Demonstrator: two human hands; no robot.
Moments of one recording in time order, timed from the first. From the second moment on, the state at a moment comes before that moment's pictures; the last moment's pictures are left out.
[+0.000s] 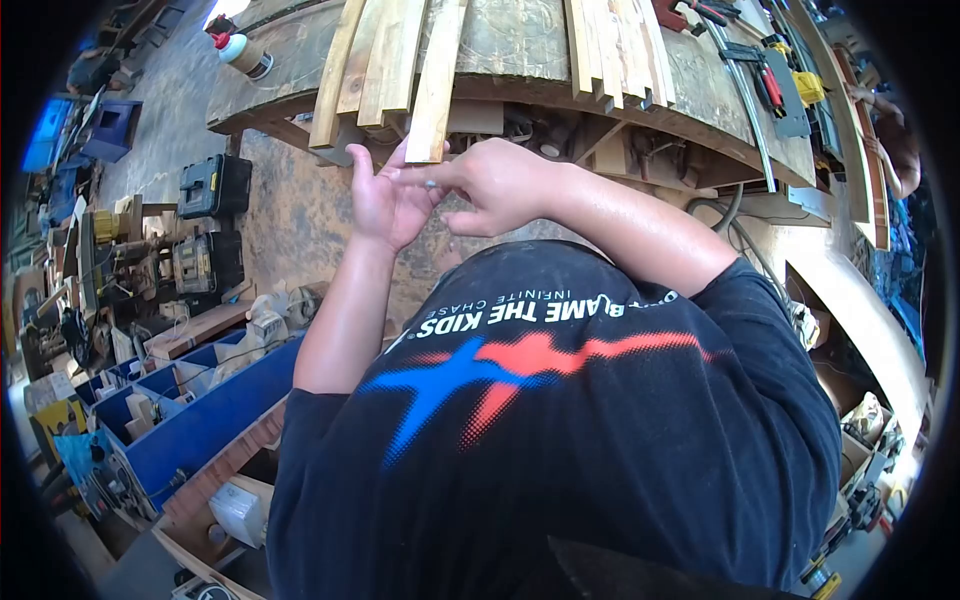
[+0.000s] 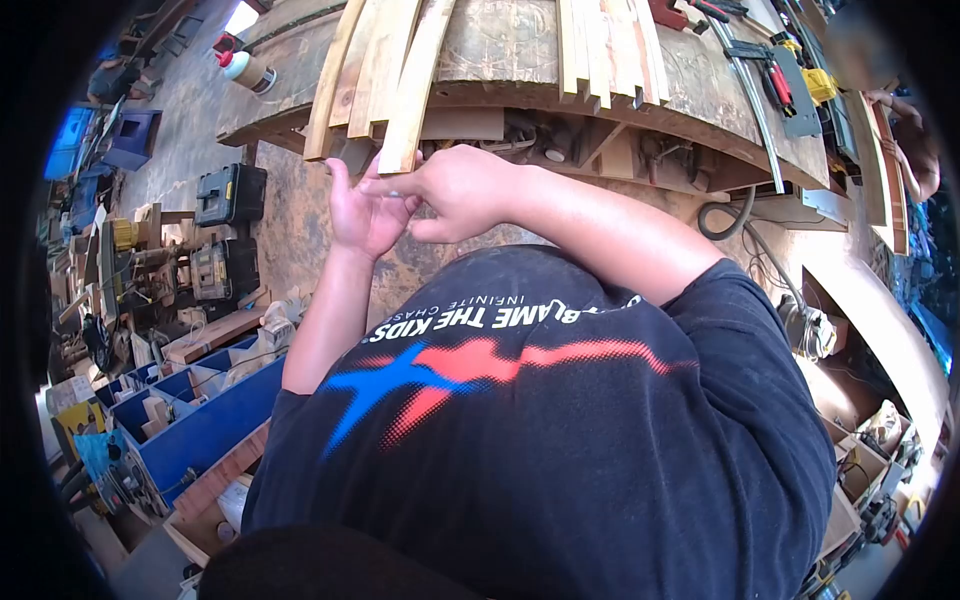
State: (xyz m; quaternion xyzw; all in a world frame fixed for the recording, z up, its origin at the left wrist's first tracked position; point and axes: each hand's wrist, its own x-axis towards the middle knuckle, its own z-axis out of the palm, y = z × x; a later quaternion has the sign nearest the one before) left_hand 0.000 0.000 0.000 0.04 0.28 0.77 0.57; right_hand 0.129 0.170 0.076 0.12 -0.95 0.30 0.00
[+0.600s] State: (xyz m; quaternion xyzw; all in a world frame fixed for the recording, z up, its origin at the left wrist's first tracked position) left_hand -0.013 -0.006 0.003 0.01 0.28 0.75 0.60; right_hand 0.131 0.189 0.061 0.09 -0.94 0.31 0.15
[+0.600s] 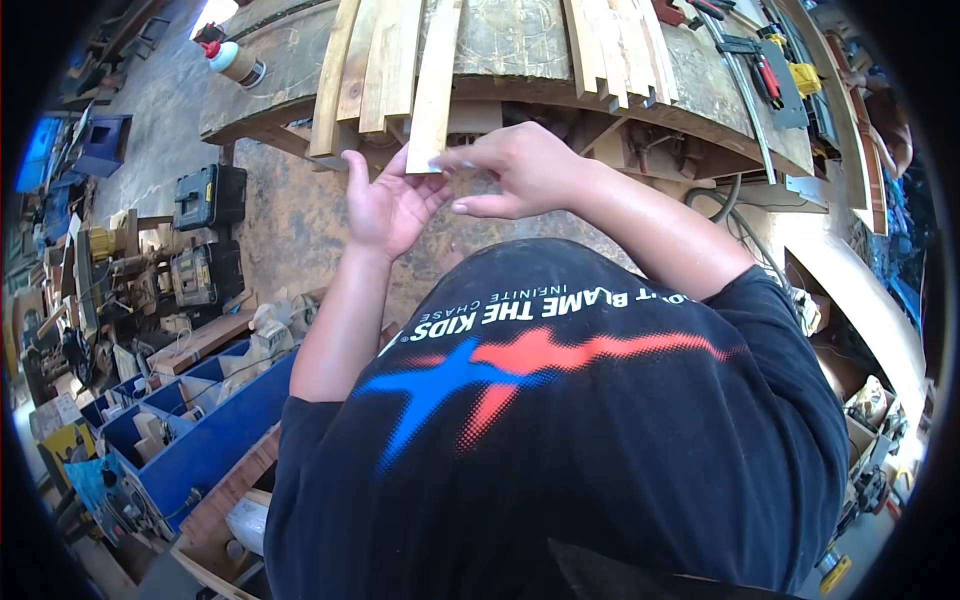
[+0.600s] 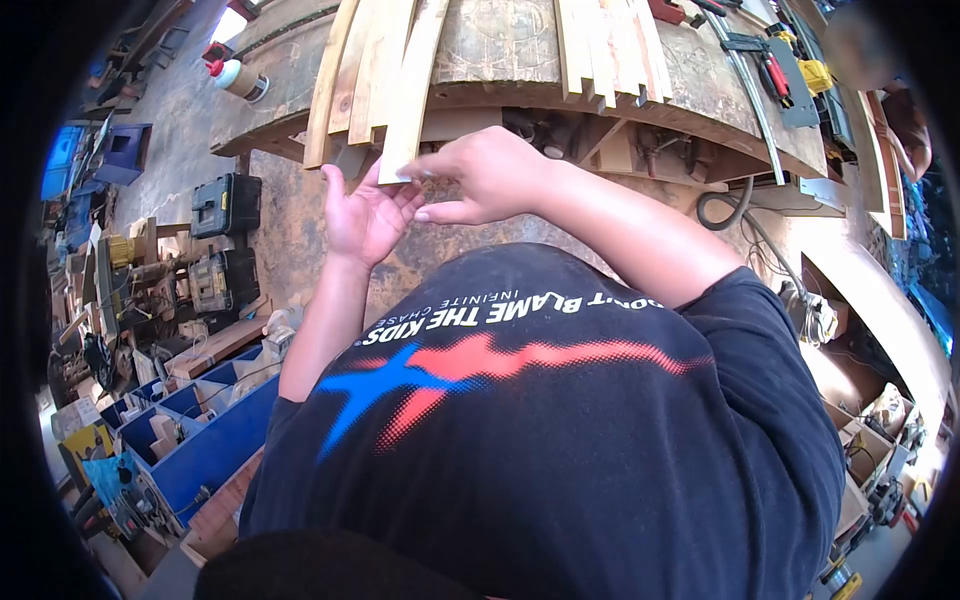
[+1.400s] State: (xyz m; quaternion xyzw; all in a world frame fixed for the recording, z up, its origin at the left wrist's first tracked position) left_hand -0.017 -0.007 0.000 -0.02 0.29 0.73 0.62; right_hand 0.122 0.203 0.044 -0.01 -0.98 0.16 0.11
